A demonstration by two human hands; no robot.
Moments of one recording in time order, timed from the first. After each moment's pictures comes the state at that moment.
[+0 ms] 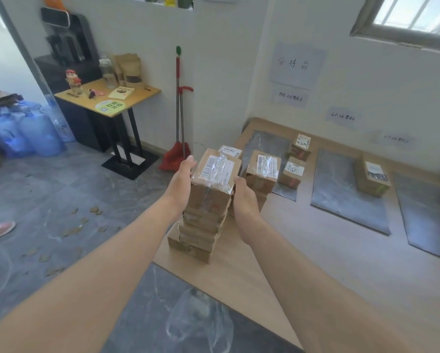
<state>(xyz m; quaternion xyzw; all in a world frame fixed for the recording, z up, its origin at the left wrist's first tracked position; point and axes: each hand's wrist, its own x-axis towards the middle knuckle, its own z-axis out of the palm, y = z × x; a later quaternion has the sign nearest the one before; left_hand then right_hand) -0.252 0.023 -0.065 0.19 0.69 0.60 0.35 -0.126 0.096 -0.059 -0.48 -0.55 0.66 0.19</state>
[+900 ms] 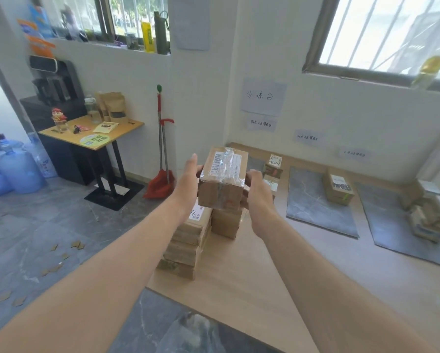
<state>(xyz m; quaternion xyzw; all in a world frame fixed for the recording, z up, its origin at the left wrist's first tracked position) -0.183 0.039 0.000 0.26 0.64 0.62 0.35 -0.057 0.123 -0.011 -0.42 -0.53 0.65 0.35</state>
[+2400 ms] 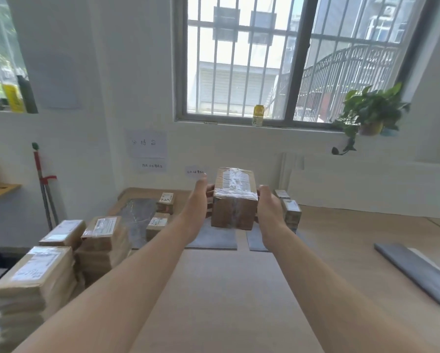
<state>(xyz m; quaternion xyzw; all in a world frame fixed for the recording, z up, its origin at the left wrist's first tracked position) 0.220 0.177 0.103 0.41 0.52 0.62 0.43 0.364 0.242 0.079 -0.48 -0.50 0.49 0.53</state>
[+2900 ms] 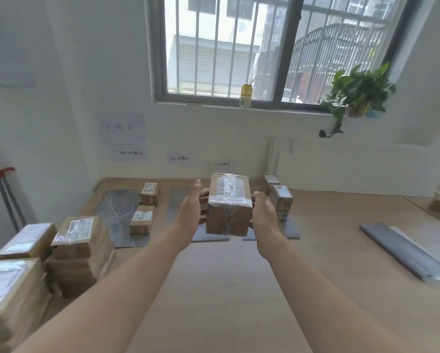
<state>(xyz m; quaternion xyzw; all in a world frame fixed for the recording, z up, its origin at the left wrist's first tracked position) 0.182 0.239 0.057 0.39 0.53 0.58 0.47 0.334 0.286 0.030 -0.53 -0.45 0.48 0.53</state>
